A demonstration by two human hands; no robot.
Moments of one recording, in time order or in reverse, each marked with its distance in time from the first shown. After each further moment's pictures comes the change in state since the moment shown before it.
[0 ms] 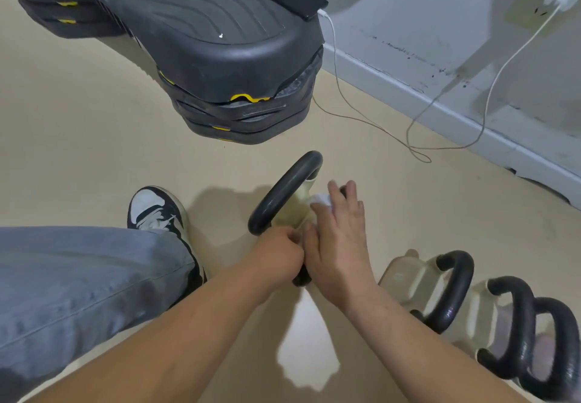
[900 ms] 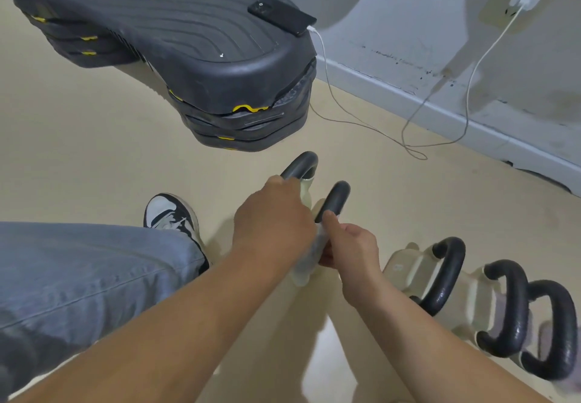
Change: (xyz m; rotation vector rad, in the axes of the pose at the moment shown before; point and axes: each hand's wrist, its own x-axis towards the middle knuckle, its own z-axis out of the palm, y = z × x) left_hand -0.061 0.052 -0.014 0.654 0.489 0.343; right_hand -0.020 -0.014 -0.030 0.941 0.007 0.816
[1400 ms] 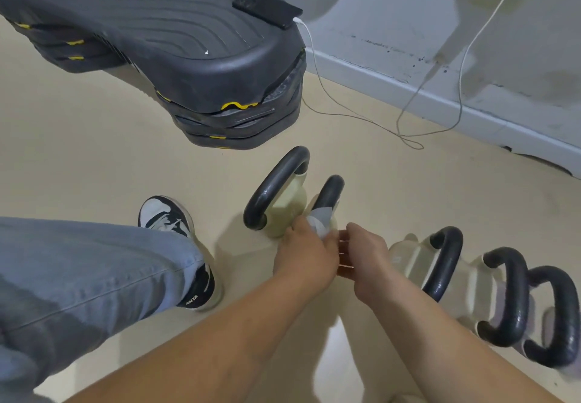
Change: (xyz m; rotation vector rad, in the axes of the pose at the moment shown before) left_hand -0.007 0.015 0.098 -0.344 -0.233 -0.234; right_hand 0.015 0.006 -0.028 0.122 0.024 0.298
